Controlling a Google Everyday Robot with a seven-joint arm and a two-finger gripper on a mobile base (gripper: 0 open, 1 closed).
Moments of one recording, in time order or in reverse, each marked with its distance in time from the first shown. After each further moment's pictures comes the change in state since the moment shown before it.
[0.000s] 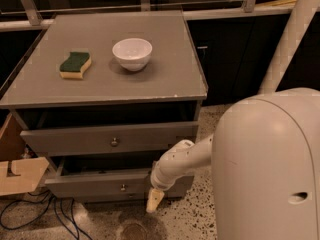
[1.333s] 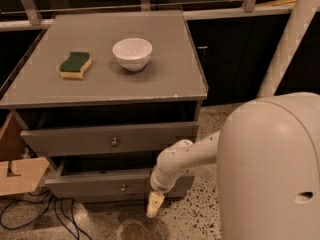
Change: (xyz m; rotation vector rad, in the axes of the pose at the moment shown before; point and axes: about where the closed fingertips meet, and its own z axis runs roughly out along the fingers) arm 0.009 0.017 0.001 -0.086 0.038 0.026
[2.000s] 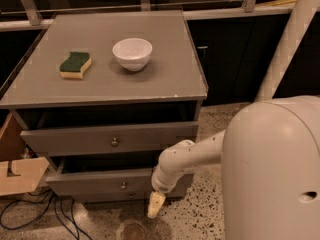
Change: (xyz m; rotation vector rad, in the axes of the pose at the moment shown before) arm 0.002 0.000 0.003 -0.017 -0.009 0.005
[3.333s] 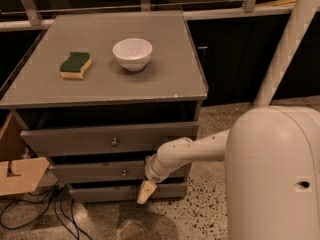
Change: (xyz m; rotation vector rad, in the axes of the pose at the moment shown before) arm -0.043 -0.046 0.013 0.074 -0.160 0.005
